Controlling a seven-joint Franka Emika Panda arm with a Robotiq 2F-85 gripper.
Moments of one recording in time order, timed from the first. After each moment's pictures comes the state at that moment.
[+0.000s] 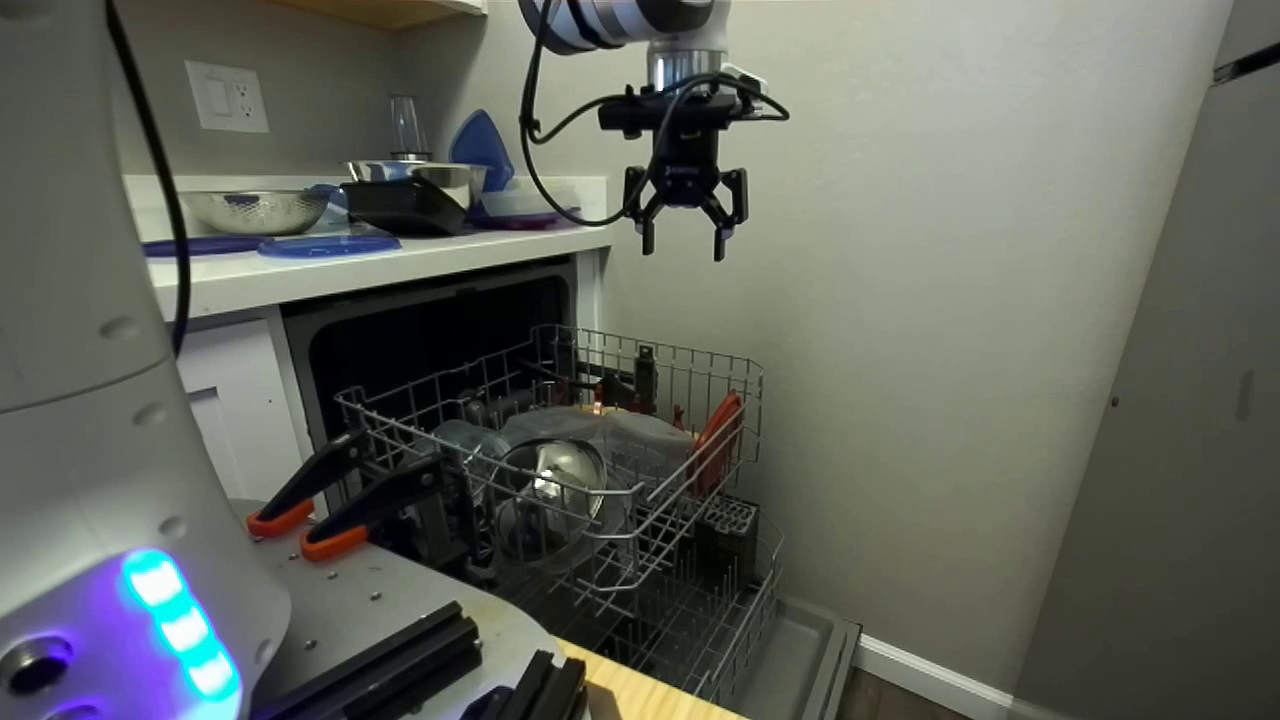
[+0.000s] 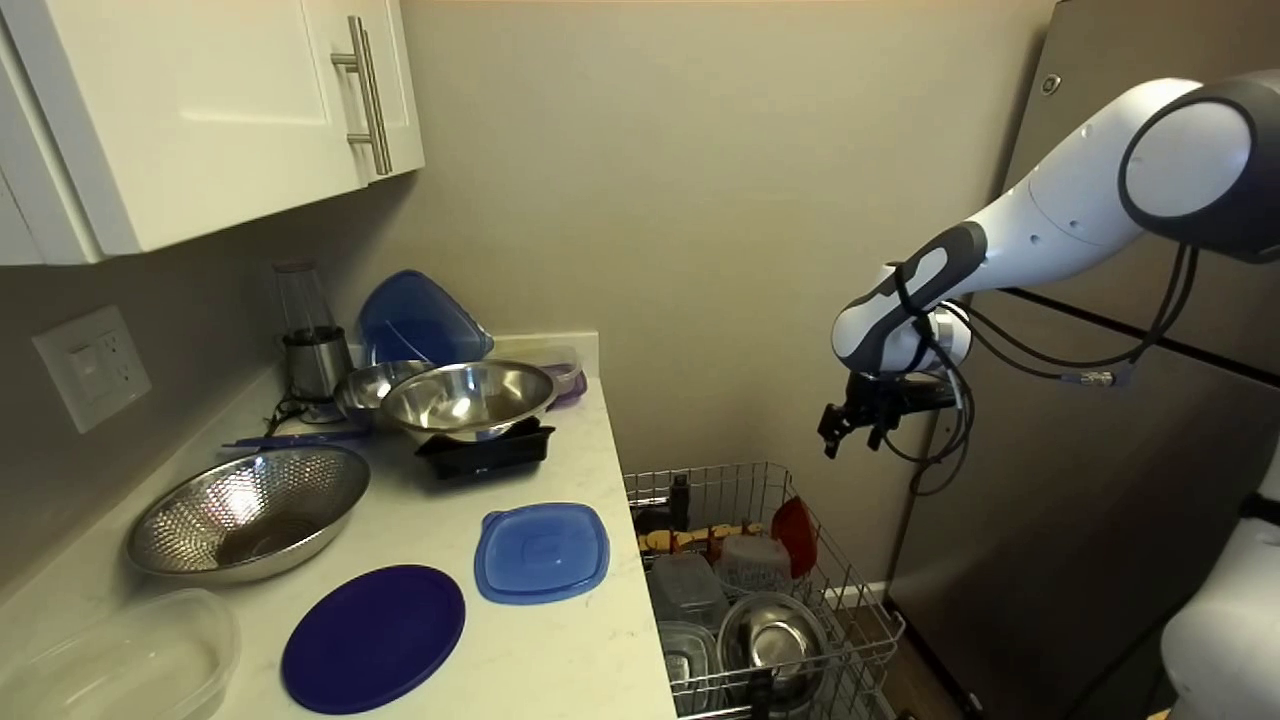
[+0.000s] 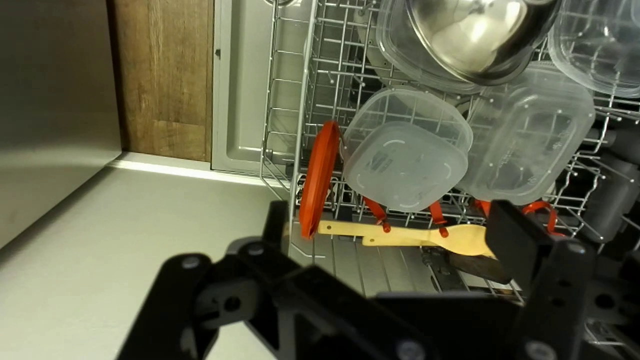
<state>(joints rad) -0.01 0.19 -0.08 -2.26 0.10 2.53 -0.21</state>
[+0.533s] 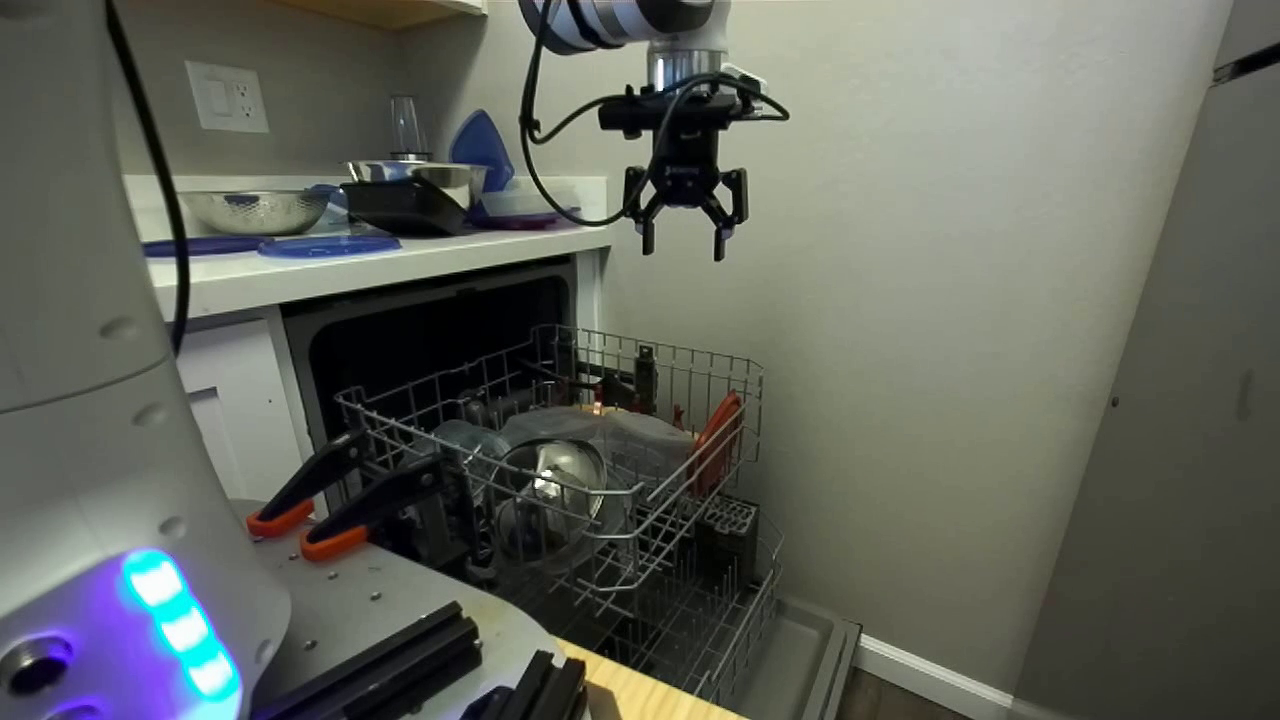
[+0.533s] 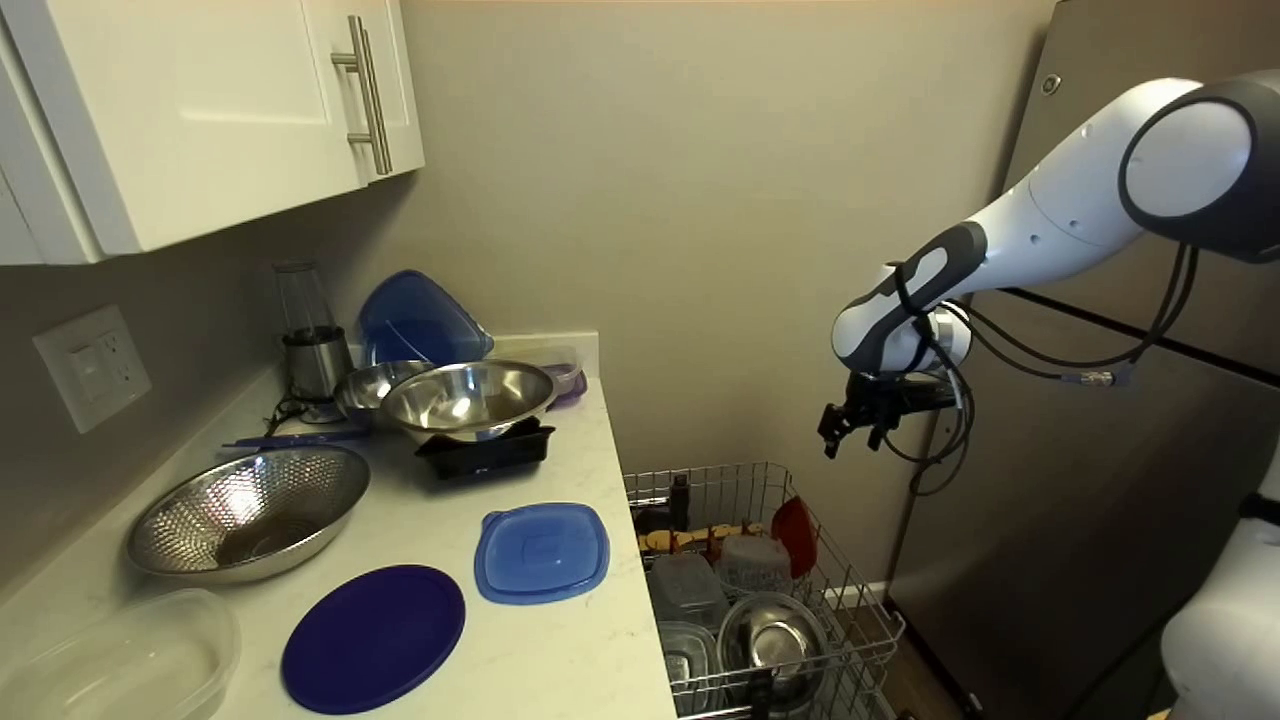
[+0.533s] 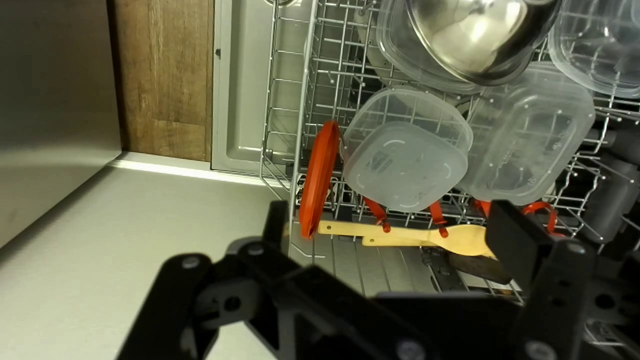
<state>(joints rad) -0.01 0.19 -0.08 -2.26 0.10 2.53 -0.21</state>
